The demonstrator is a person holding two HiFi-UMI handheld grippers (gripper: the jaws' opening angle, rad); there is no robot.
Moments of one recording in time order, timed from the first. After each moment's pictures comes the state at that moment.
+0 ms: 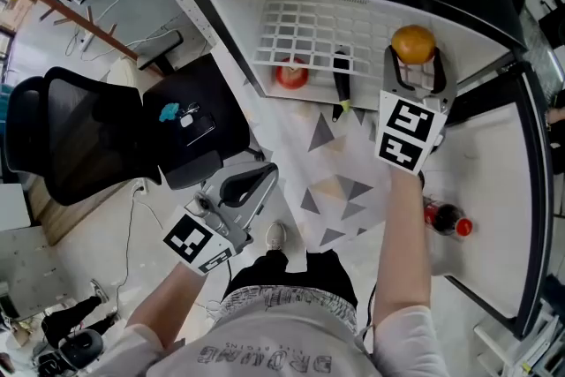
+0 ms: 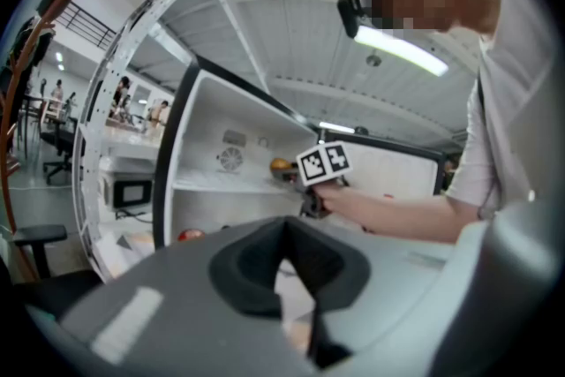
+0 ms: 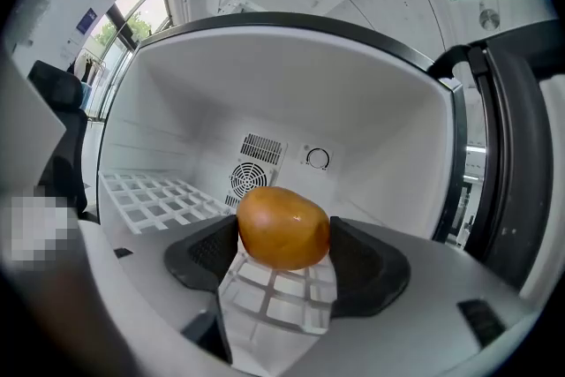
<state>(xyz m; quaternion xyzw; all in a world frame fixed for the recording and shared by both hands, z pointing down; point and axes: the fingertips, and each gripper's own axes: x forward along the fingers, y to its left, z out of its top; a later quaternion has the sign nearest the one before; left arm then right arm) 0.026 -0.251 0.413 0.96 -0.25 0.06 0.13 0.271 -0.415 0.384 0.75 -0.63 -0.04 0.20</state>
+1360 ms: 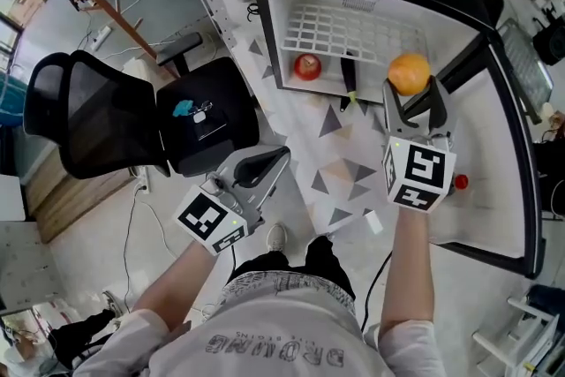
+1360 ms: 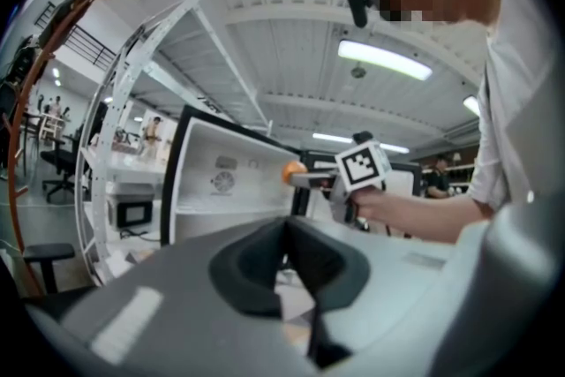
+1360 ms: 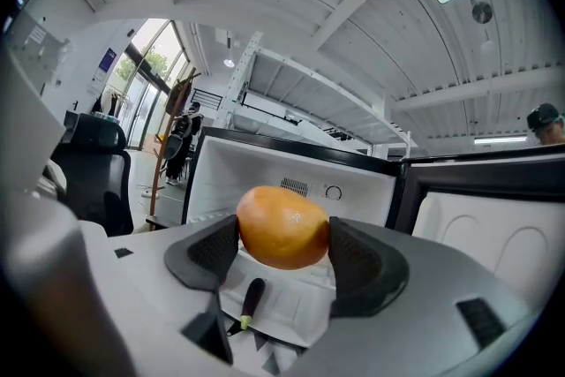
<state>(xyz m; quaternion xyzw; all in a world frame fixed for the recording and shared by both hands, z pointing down) -0.003 -0.199 0.366 0.96 -0.25 0.02 0.08 0.201 -0.290 0.318 0.70 -0.70 -0.05 0.14</state>
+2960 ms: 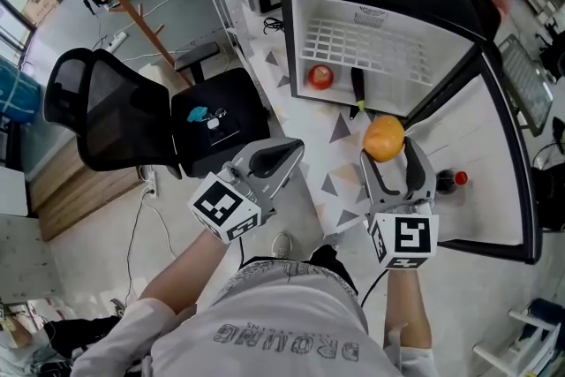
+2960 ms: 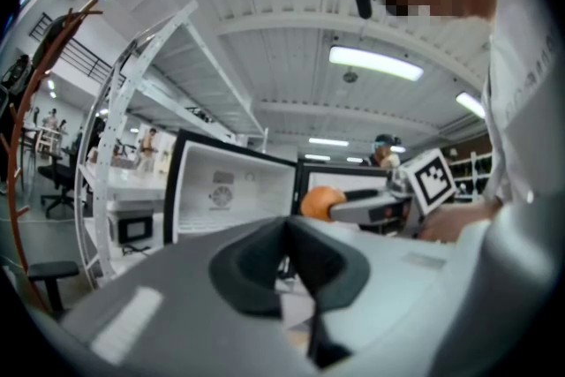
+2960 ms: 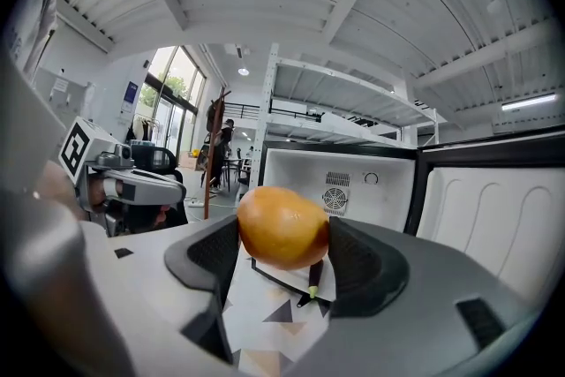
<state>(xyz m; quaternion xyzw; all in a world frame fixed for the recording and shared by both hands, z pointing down) -0.012 -0.188 0.336 0.97 -0.25 0.01 0.05 0.123 -0.179 0.330 0.62 -0.78 0.01 0.12</state>
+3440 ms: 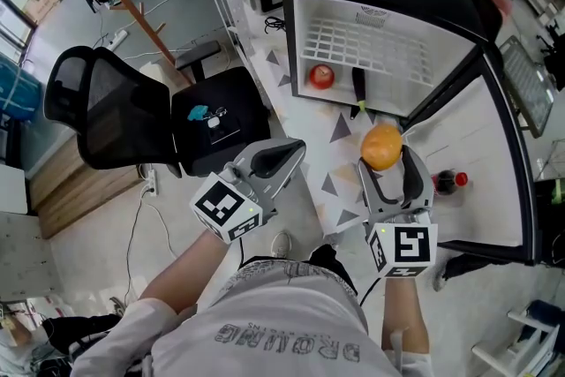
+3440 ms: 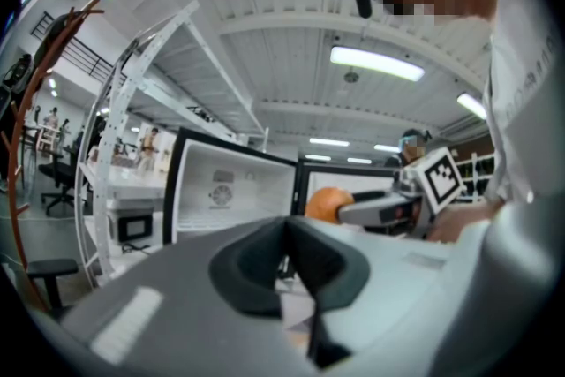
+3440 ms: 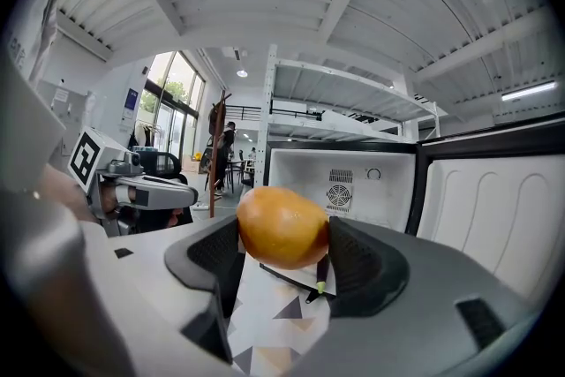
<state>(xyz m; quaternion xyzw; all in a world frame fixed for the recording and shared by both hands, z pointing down) -0.011 -0.187 0.338 0.97 -0.25 0.01 0.06 0.118 -0.167 0.333 0.61 -0.78 0.02 0.11</state>
